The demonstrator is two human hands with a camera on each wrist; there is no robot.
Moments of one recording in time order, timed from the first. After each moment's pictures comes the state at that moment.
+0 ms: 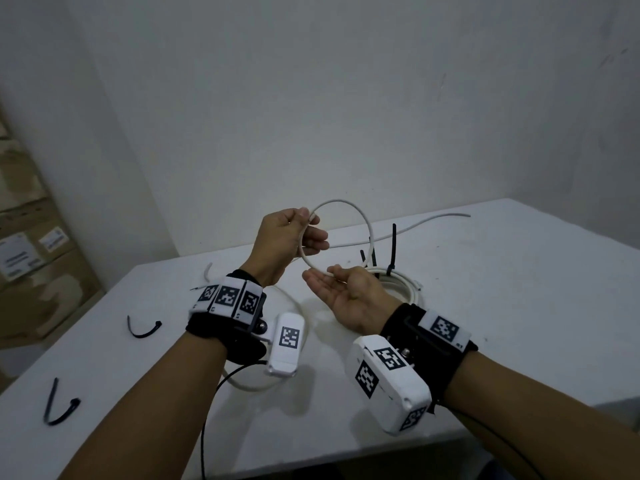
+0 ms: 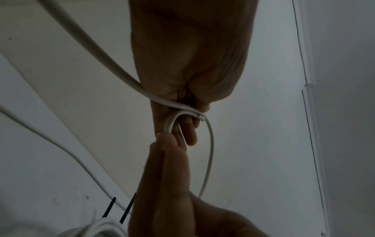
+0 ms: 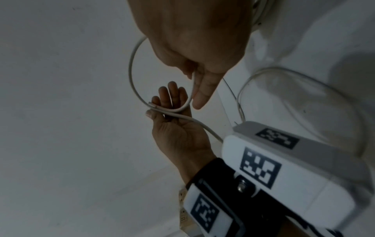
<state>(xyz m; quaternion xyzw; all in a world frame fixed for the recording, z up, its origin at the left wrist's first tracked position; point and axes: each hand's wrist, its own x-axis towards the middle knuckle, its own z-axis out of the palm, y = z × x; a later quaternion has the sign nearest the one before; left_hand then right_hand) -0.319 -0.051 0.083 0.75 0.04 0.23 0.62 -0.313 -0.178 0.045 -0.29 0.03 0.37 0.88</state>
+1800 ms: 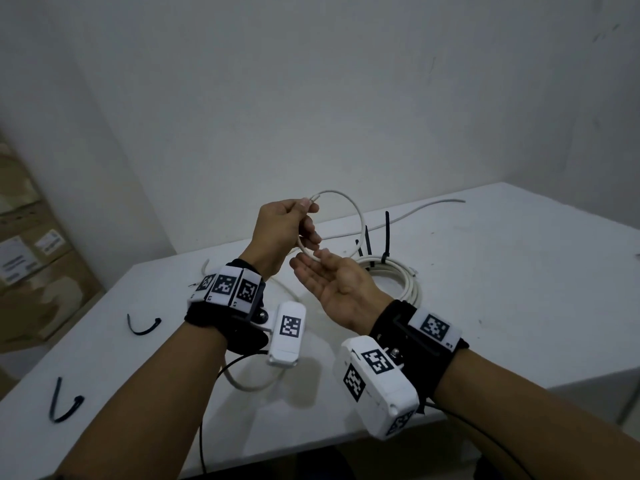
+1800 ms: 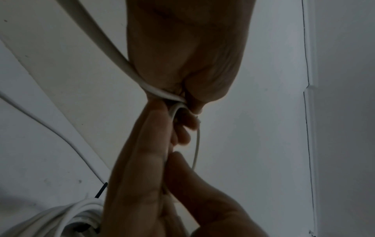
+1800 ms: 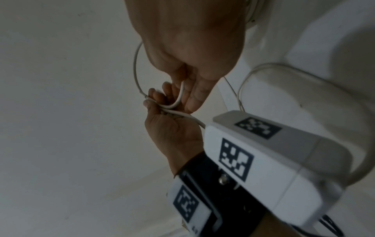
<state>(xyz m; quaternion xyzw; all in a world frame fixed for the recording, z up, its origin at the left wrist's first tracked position) -0.322 -0.069 0.089 0.76 0.05 0.23 0.60 -0.327 -0.179 0.041 -0.28 -0.02 0.35 0.89</state>
